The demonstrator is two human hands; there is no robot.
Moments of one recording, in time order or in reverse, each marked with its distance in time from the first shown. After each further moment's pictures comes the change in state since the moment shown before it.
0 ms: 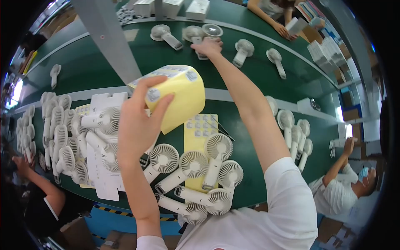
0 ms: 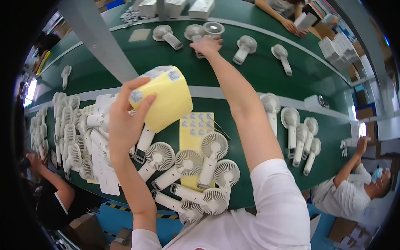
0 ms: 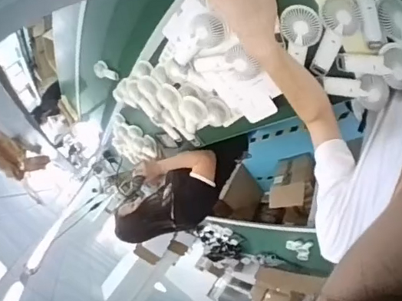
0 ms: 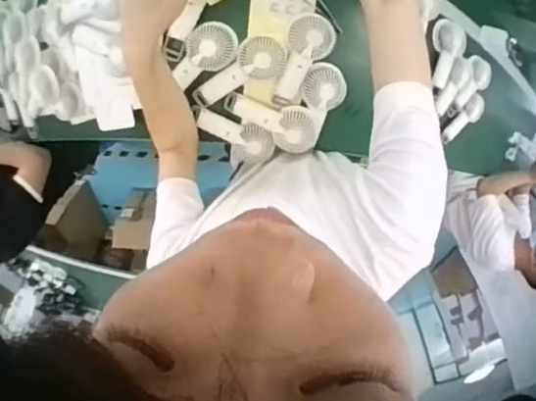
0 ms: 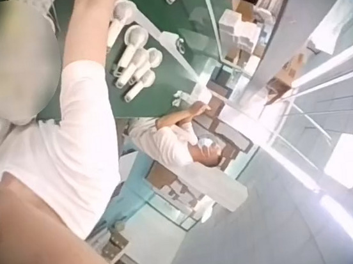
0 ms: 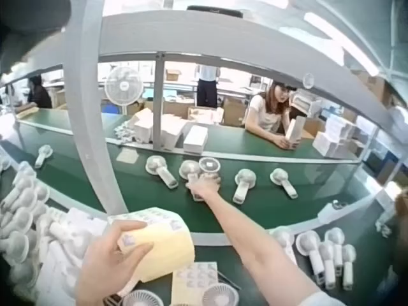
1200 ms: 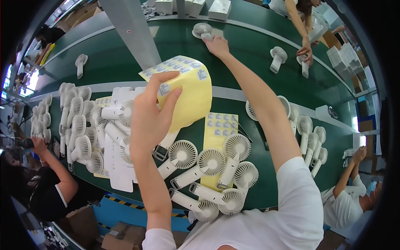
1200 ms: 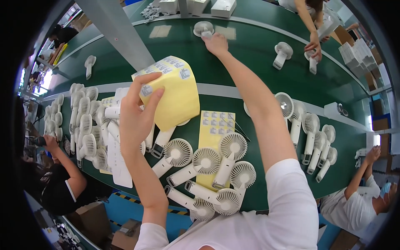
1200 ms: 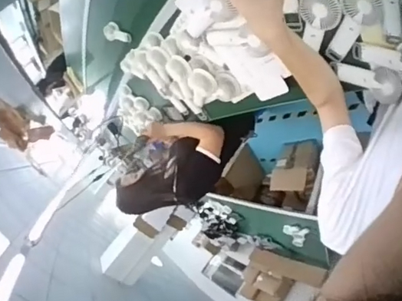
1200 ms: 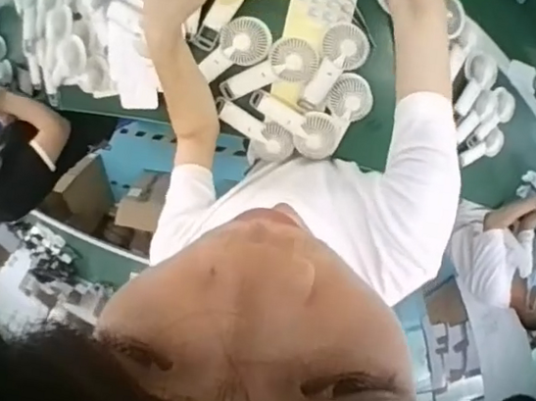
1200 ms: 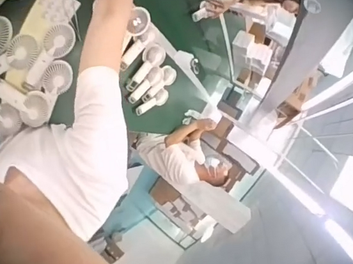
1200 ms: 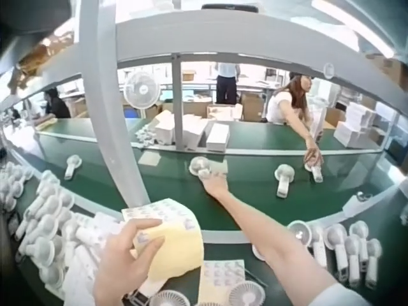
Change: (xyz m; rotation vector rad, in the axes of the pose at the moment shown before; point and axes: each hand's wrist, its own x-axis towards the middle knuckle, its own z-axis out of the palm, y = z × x) left_hand -0.001 -0.010 -0.019 0.102 0.073 0.058; right_hand 0.018 -0.029 0.062 0.239 0.328 -0.243
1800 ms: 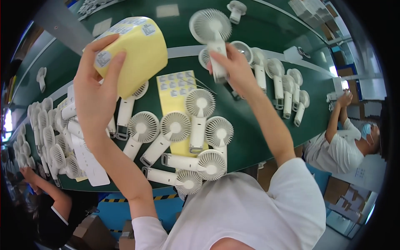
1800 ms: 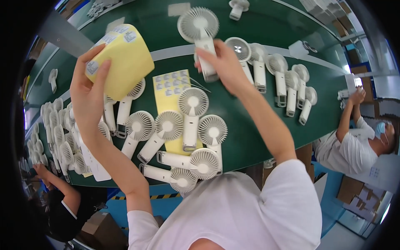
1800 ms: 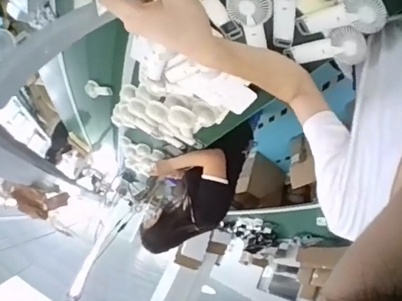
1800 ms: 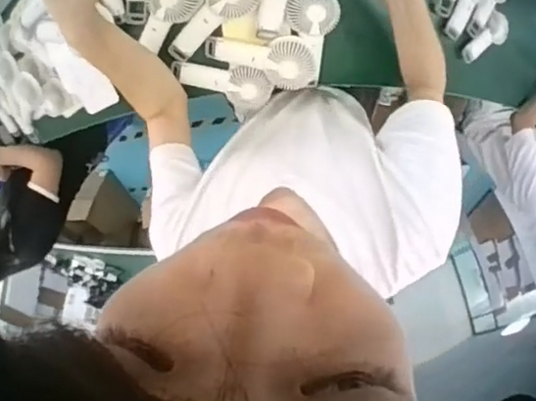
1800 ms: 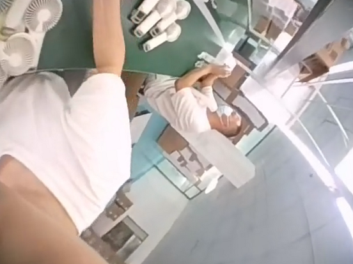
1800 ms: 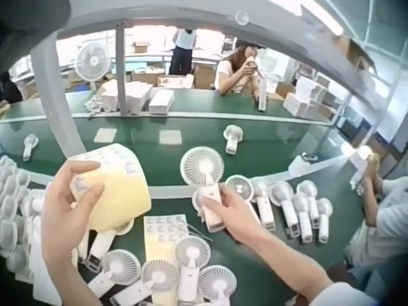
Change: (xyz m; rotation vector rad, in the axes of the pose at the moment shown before) left_hand -0.008 0.019 0.017 -0.220 -0.068 -0.018; right_hand -0.270 0.032 -0.266 1.151 -0.305 0.345
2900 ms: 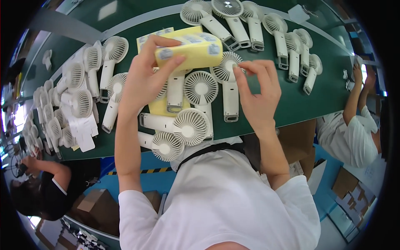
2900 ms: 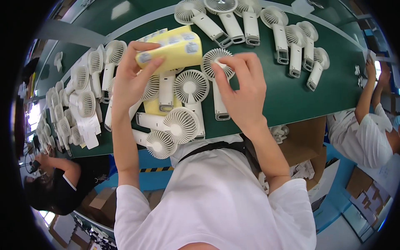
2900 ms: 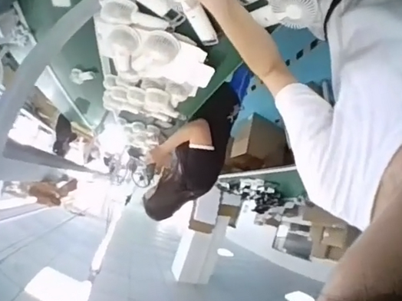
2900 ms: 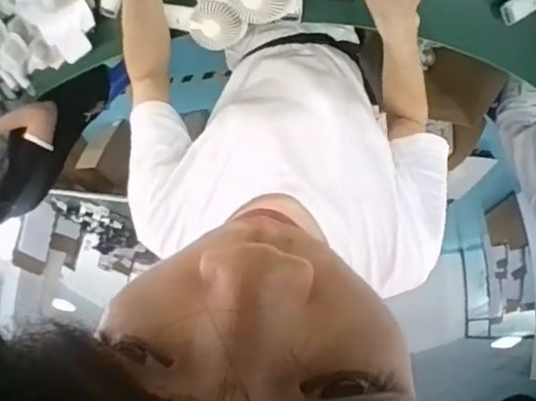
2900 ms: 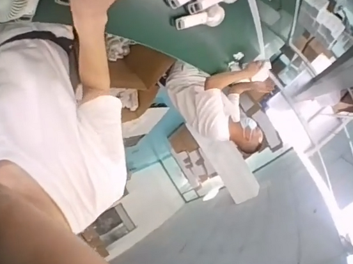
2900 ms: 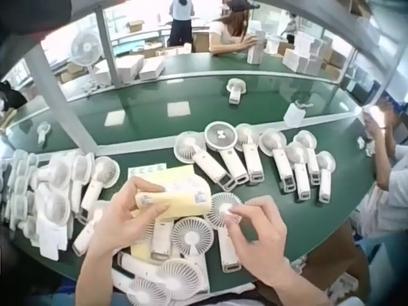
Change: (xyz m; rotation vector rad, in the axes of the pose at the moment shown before) left_hand -0.099 -0.005 0.104 -0.128 -0.461 -0.056; right_hand -0.178 0.019 -0.026 -0.875 0.494 -0.400
